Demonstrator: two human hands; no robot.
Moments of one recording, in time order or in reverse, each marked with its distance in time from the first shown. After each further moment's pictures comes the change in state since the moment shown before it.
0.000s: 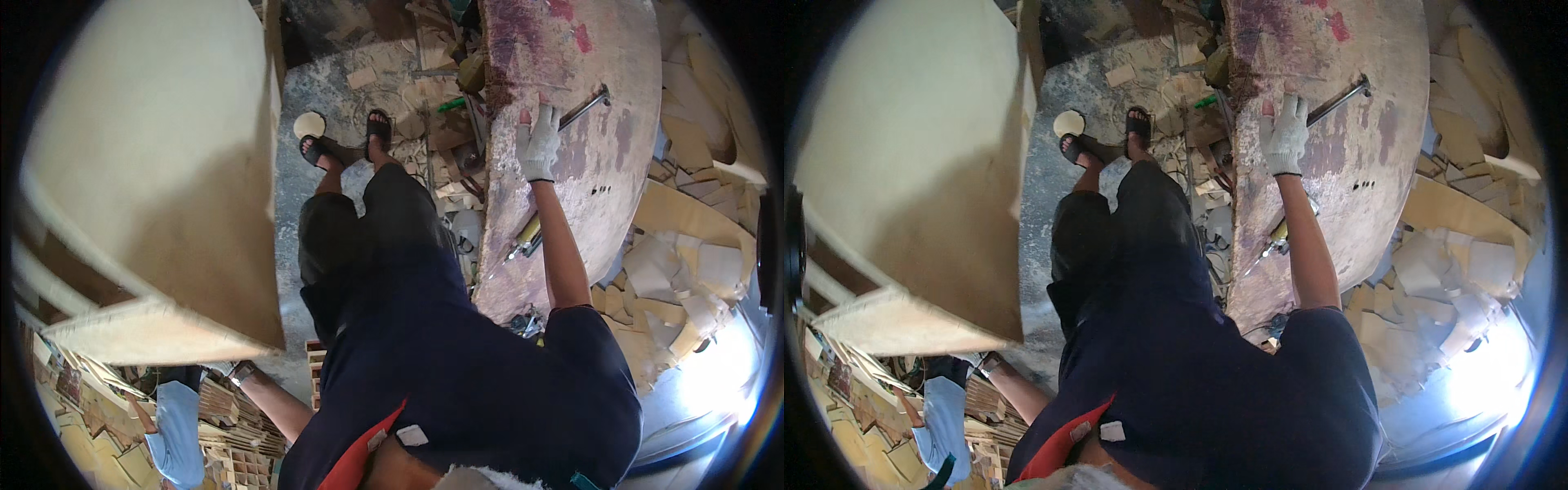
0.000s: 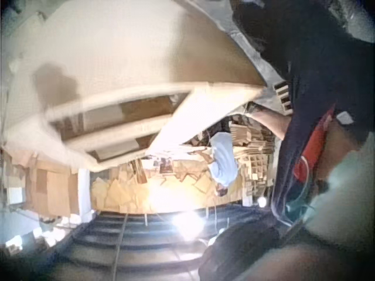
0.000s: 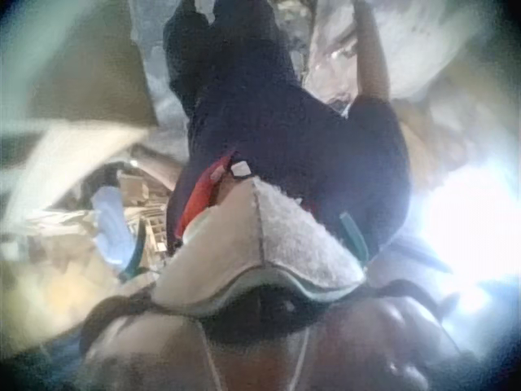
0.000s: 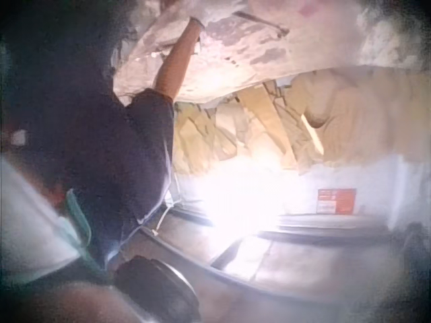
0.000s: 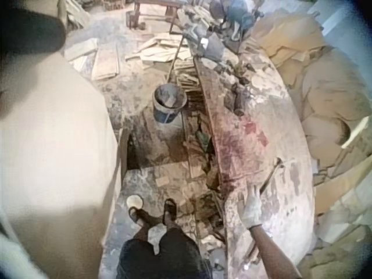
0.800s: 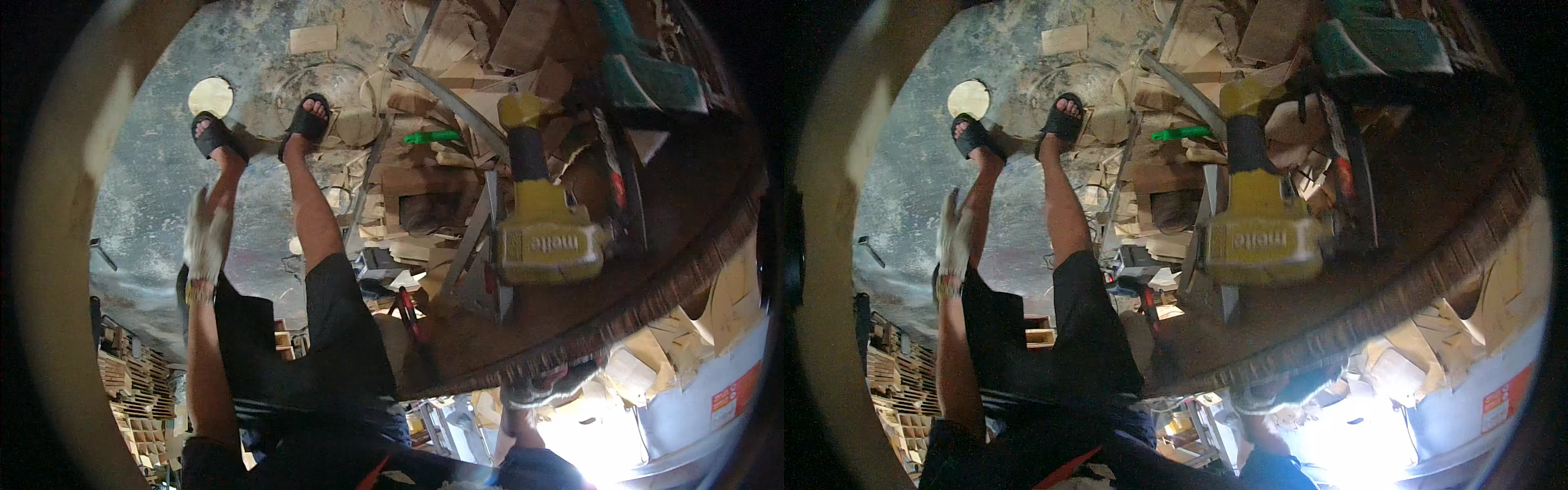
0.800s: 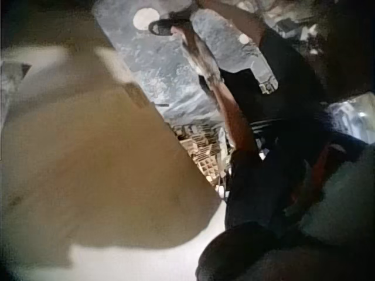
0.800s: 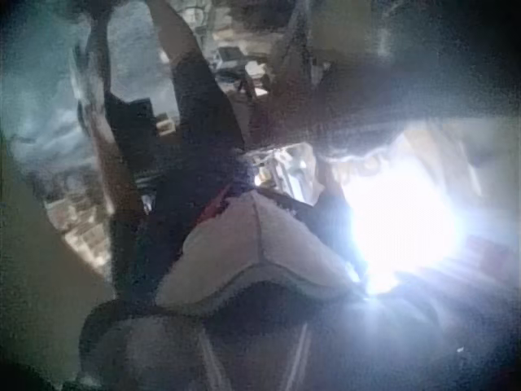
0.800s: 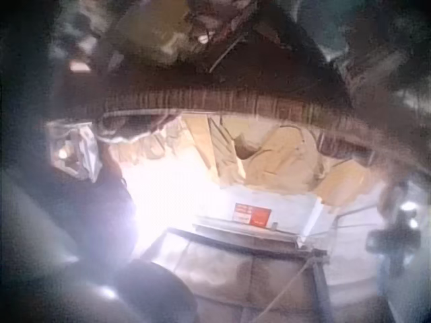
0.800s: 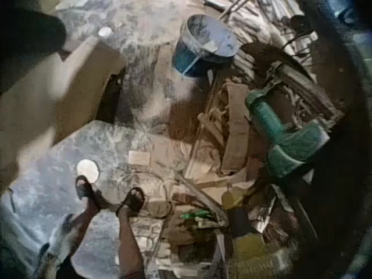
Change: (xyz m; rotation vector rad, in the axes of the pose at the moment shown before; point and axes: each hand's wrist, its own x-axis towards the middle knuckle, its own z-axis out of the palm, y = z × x) left_hand 0.036 0.136 0.527 0.078 -0.667 -0.256; right_hand 0.011 0.012 0.085 0.194 0.126 -0.066
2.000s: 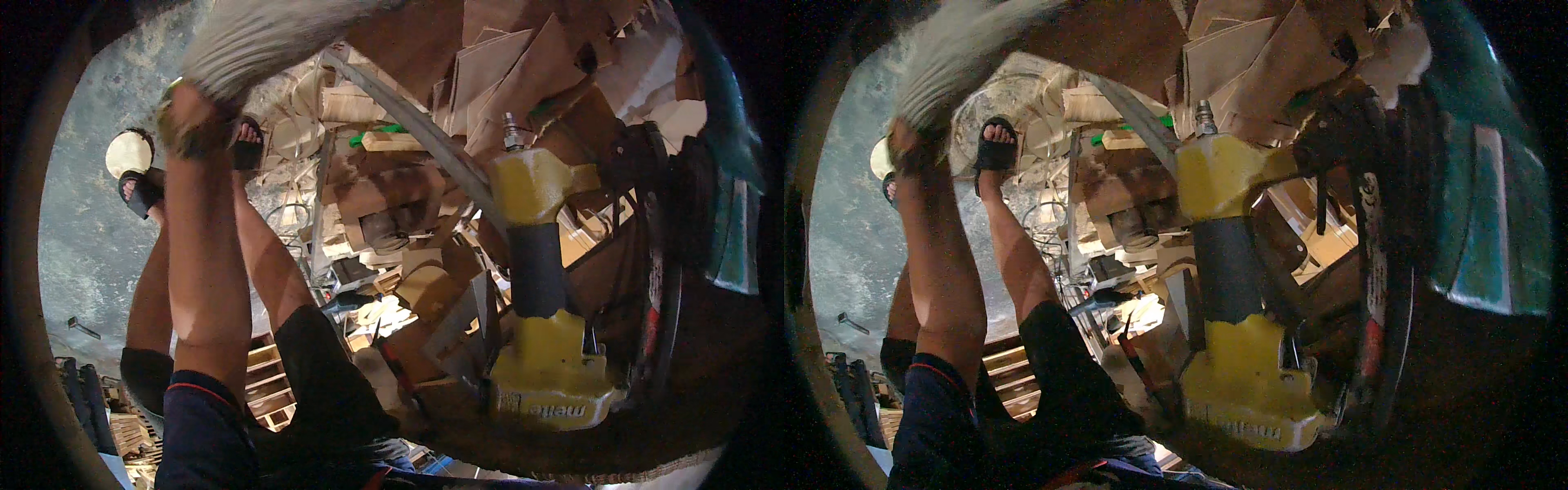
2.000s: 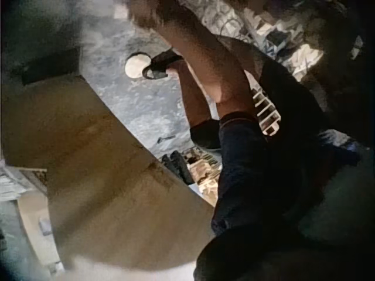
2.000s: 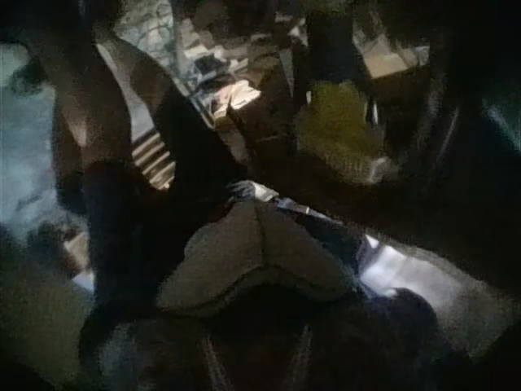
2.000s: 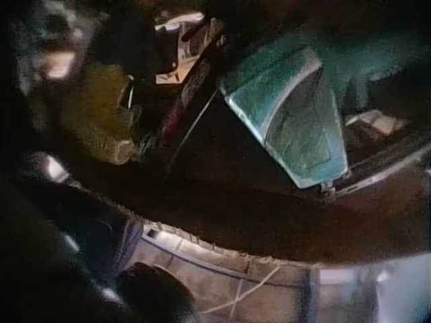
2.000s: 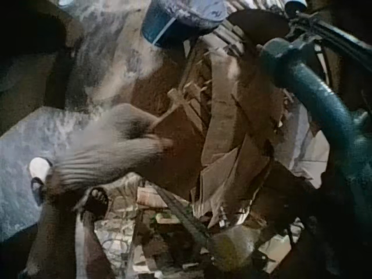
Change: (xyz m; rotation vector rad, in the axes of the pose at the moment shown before) left_hand 0.130 0.394 0.043 -0.052 -0.357 0.592; right_hand -0.346 0.101 0.676 -0.314 -0.838 0.227
